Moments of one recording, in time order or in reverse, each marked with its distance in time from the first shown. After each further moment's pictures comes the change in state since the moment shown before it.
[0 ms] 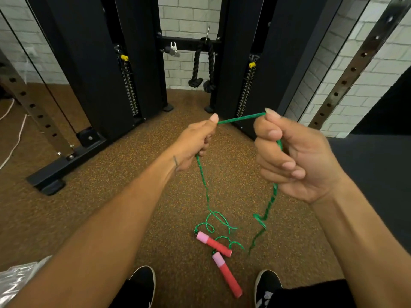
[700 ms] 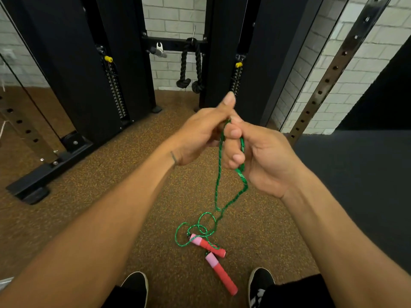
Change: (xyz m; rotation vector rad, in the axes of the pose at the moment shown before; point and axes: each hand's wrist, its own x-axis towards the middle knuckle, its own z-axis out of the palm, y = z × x) left_hand -0.029 0.052 0.038 0.005 -0.343 0.238; right_hand 0.020 0.016 -0.002 -0.152 0.269 -0.034
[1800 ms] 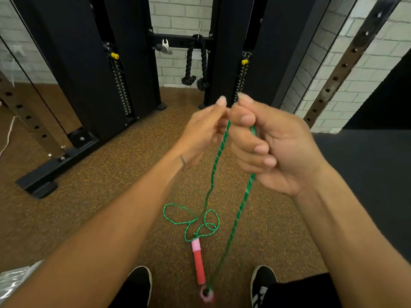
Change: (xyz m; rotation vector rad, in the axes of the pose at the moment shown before) left_hand 0.015 -0.034 -0.007 0.026 0.357 0.002; right_hand -0.013 -0.024 0.019 0.115 -0.241 -0.024
